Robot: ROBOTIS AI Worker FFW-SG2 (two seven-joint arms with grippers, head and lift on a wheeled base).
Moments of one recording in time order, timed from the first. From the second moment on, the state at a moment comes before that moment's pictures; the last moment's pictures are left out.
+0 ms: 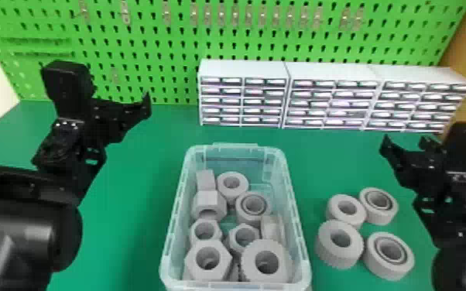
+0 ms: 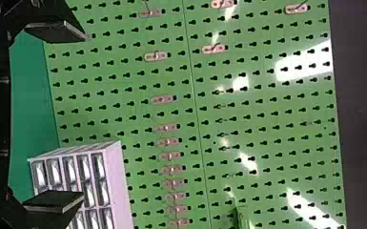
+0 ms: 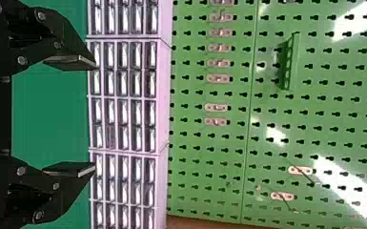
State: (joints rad) left arm -0.12 0.18 -0.05 -1.96 0.05 0.41 -0.04; right arm -0.01 -0.06 -0.24 -1.87 -0.01 0.37 0.07
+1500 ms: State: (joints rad) left arm -0.11 0.18 -0.05 -1.96 0.04 0.41 -0.04; right arm -0.01 -0.12 -0.26 -1.92 -0.07 0.46 0.07
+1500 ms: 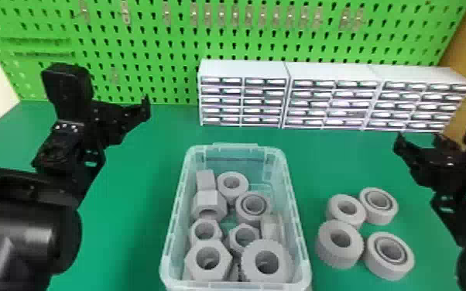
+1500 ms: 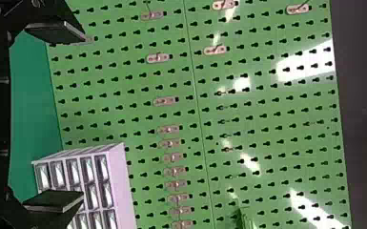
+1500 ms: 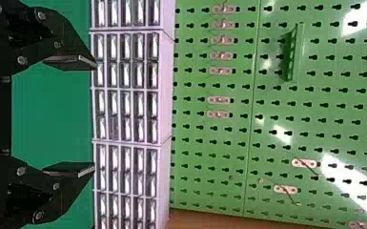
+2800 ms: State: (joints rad) left arm -0.11 0.18 -0.04 -1.96 0.04 0.41 -0.04; right arm -0.02 -0.12 -0.25 -1.93 -0.06 0.47 0.07
